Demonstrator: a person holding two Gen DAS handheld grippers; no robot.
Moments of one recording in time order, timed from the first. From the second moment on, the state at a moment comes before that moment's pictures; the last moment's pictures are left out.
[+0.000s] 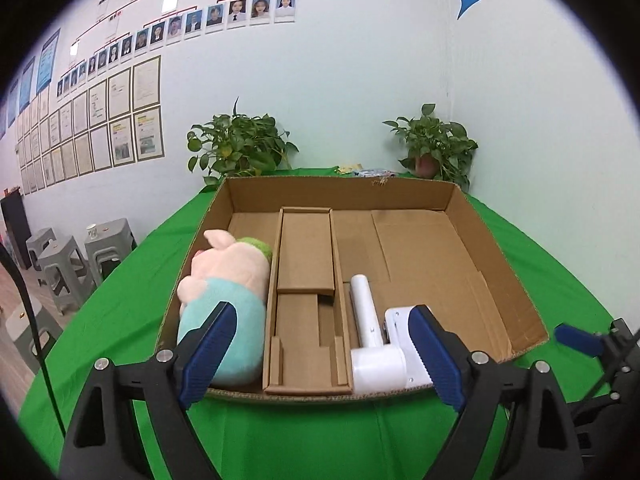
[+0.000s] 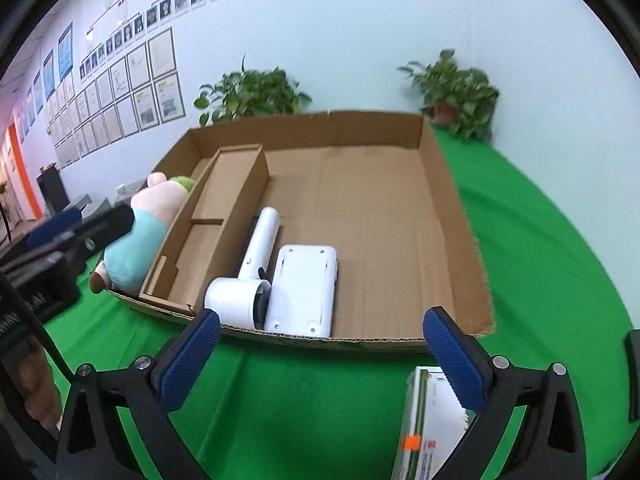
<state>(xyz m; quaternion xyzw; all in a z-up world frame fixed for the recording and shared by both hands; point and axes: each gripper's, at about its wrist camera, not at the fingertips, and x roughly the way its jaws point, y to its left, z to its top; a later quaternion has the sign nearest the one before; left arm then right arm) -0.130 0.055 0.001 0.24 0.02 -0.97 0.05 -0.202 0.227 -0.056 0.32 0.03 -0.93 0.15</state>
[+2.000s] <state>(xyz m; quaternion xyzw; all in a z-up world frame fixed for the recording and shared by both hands) -0.135 0.071 -0.023 0.30 0.04 -0.95 -0.03 -0.152 0.237 -0.058 0.29 0.03 -0.94 0.19</state>
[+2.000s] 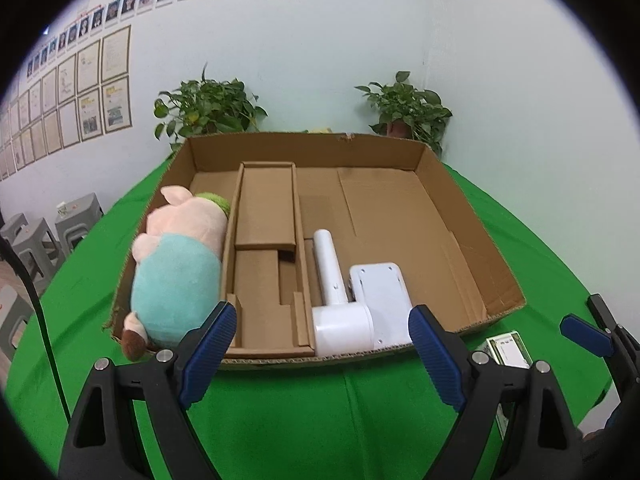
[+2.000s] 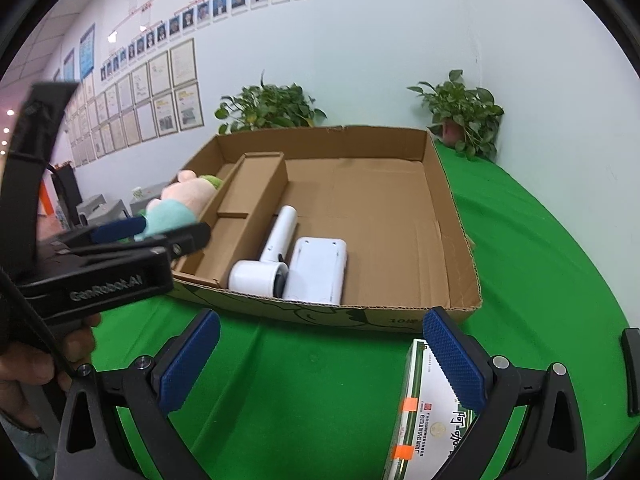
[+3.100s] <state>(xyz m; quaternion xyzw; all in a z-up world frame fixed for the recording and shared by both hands) -0.133 0.088 -0.108 0.47 0.19 -0.83 -0.24 -0.100 0.249 -0.142 0.41 0.09 -0.88 0.21</state>
